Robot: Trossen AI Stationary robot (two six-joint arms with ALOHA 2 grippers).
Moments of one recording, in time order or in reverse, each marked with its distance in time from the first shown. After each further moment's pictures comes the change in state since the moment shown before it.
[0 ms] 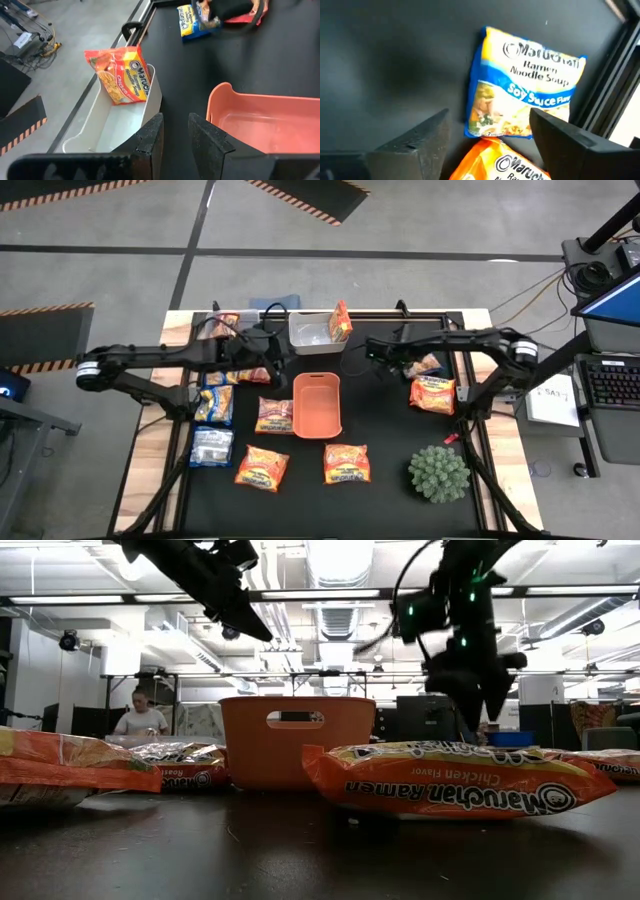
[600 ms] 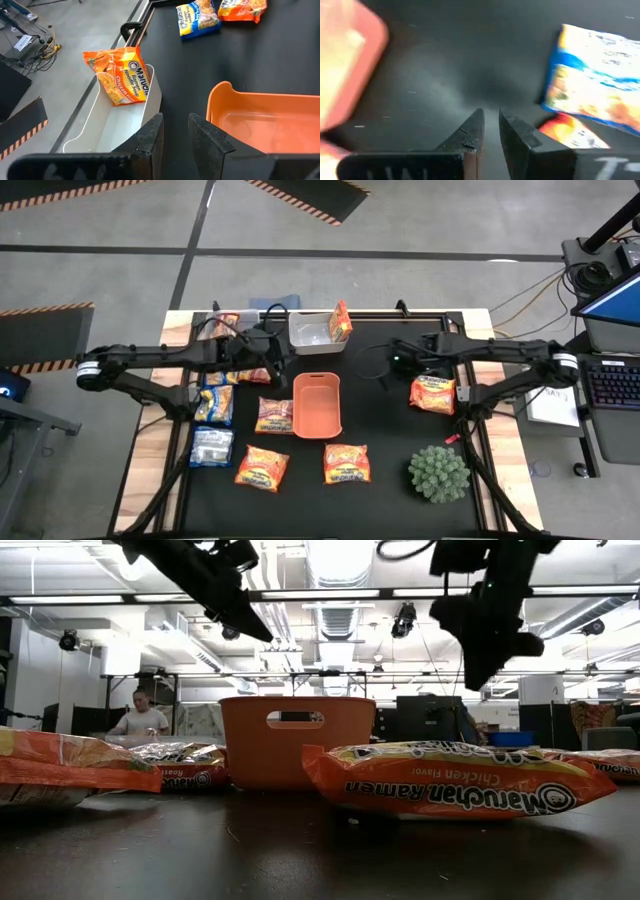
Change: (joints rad) left arm 0.002 0.007 -0.007 0.010 0.000 0.014; right arm 0.111 -0.325 -0.089 0.154 -0.220 0.097
